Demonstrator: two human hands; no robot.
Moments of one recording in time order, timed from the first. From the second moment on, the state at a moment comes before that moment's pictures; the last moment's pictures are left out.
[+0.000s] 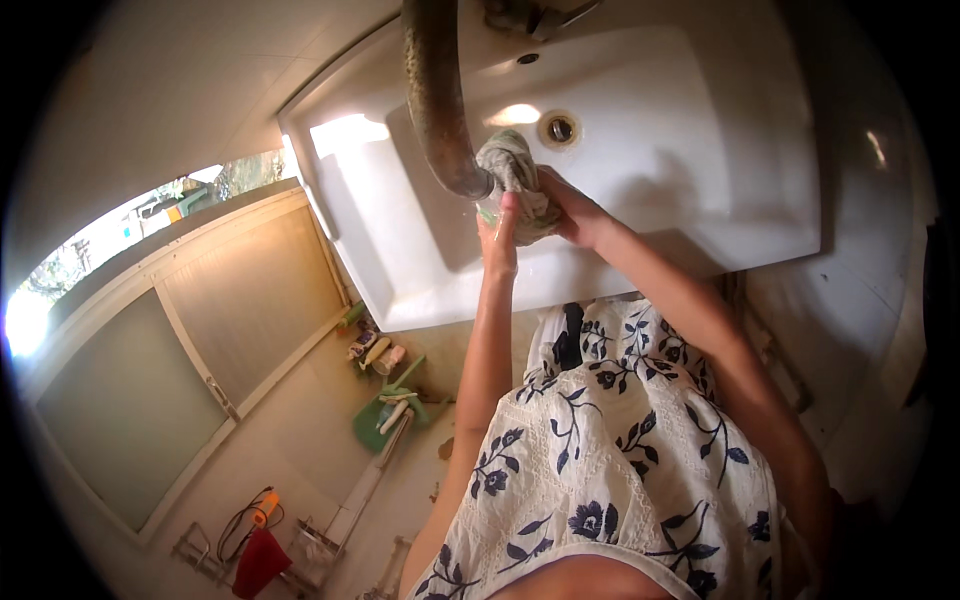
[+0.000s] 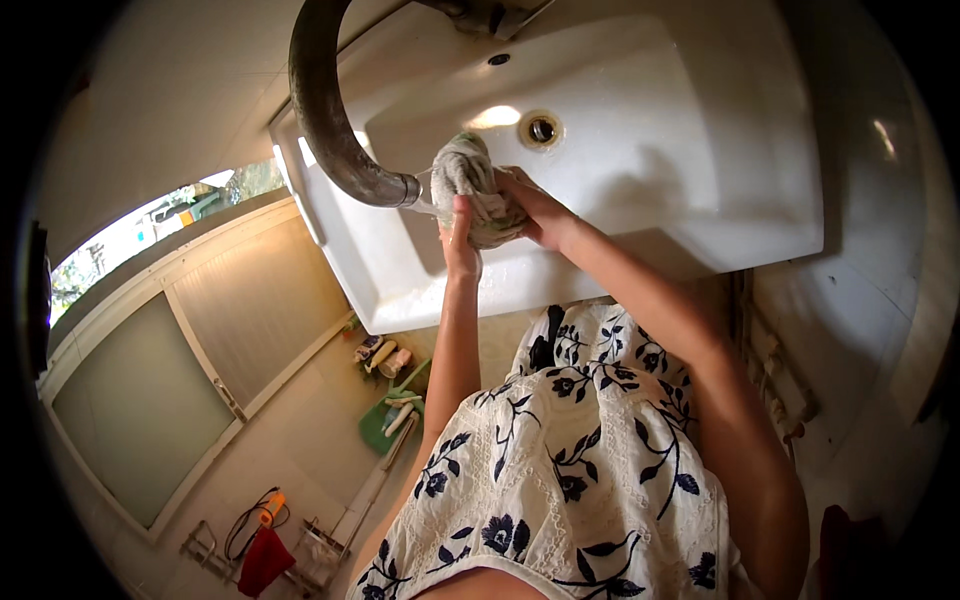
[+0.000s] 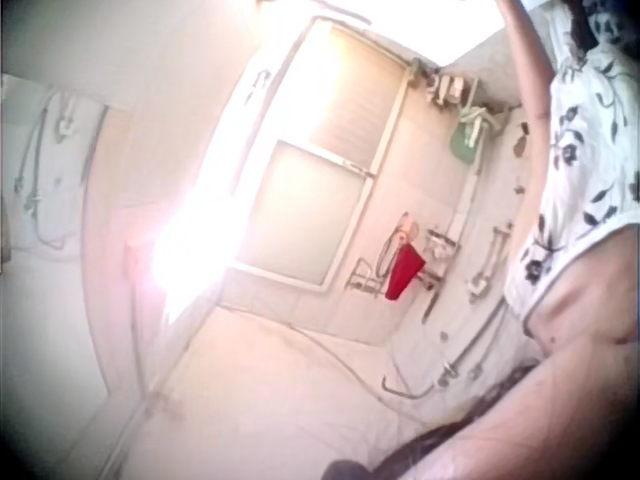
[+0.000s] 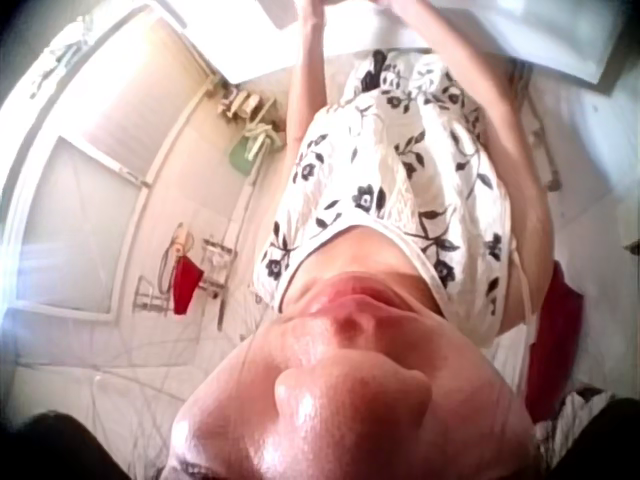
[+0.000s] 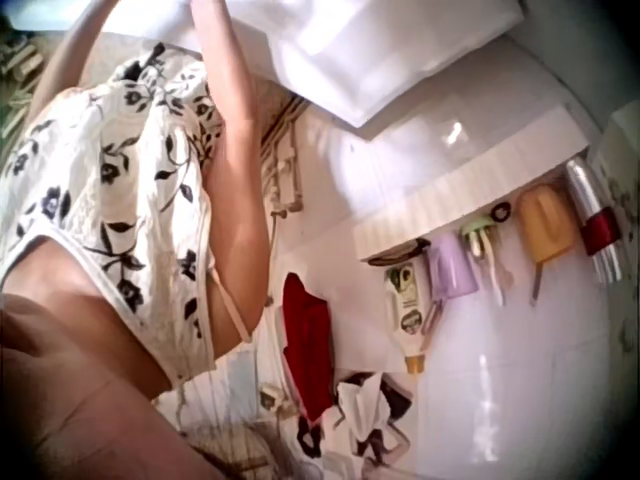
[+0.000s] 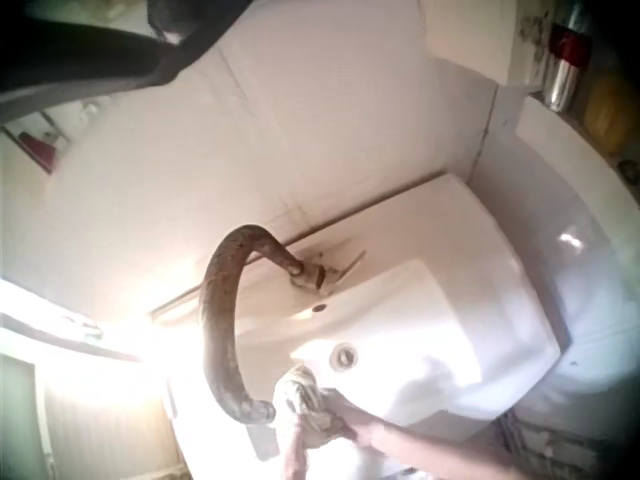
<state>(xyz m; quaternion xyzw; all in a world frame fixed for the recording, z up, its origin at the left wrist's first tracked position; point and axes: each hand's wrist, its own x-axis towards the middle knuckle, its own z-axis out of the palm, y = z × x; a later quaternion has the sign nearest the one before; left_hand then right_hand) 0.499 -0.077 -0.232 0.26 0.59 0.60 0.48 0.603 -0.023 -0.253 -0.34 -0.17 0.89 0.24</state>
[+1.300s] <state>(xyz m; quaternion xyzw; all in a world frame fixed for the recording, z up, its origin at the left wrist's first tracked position) 0.504 -0.067 -0.215 0.59 0.68 0.40 0.18 0.595 -0.038 -0.227 -0.21 -0.24 0.84 0.43</state>
